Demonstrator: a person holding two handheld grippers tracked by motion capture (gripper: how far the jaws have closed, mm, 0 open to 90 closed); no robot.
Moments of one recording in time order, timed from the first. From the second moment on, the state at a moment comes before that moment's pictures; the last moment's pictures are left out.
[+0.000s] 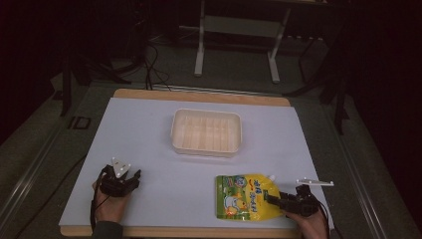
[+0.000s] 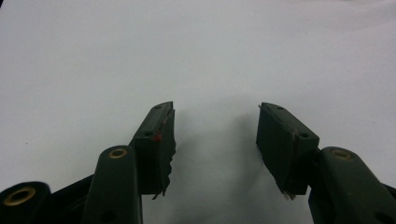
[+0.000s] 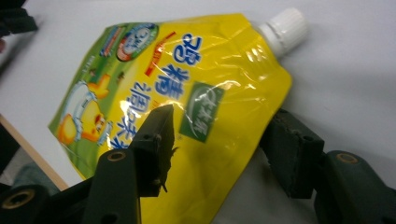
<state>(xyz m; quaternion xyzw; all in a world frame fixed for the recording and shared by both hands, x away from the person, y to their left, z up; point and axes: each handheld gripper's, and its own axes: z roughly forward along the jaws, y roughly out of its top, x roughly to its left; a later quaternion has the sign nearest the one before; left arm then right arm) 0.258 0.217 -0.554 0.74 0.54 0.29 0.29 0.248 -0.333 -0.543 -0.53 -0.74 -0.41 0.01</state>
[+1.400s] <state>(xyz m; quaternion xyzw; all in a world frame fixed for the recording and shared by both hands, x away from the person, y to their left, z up) 0.257 0.217 -0.554 0.73 0.54 0.30 0.29 0.292 -0.289 -0.480 -0.47 -0.73 -0.48 0.13</state>
